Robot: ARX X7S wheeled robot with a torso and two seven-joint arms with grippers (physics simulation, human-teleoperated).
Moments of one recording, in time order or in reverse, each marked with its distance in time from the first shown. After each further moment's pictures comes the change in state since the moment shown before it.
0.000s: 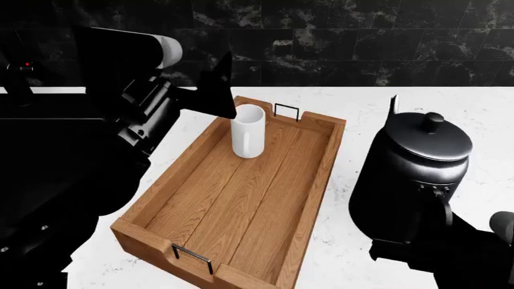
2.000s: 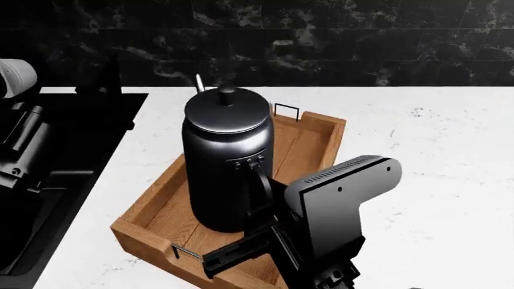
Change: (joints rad) left arm 0.295 -0.292 -0.349 0.233 -0.150 0.042 -0.133; right arm 0.302 -0.121 -1.031 0.094 -0.390 -0.315 -0.069
